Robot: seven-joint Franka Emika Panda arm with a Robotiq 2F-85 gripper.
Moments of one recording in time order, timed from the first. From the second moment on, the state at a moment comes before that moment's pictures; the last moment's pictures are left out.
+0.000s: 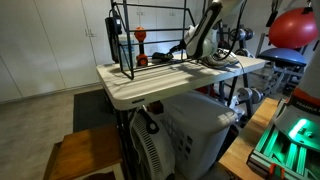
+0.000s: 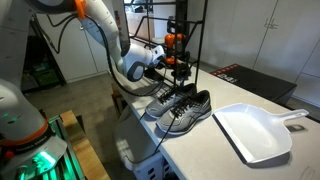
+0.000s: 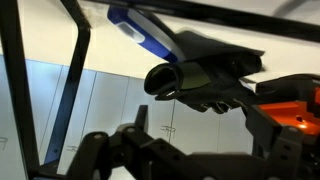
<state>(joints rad) -0.02 0.49 -0.08 -2.24 0.04 3.77 -0.16</state>
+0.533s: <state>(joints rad) -0.04 0.53 -0.06 -2.20 0.03 3.70 -0.07</state>
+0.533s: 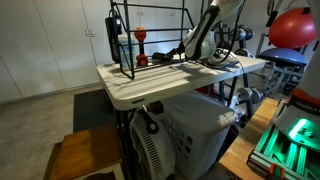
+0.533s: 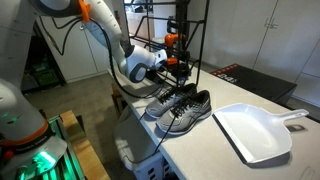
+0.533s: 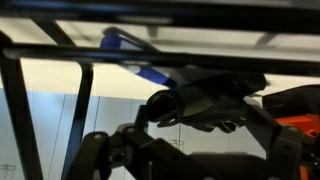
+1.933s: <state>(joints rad) -0.52 0.55 0.37 -2.11 -0.37 3.47 0.05</state>
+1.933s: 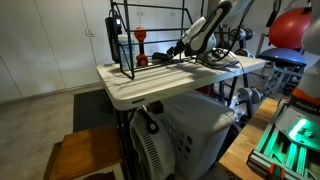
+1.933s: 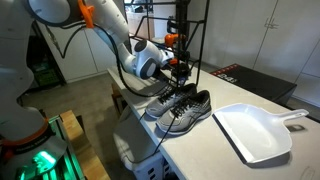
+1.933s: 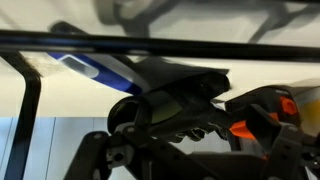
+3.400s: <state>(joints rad) -0.66 0.68 0.49 -1.99 -0.48 3.48 0.02</state>
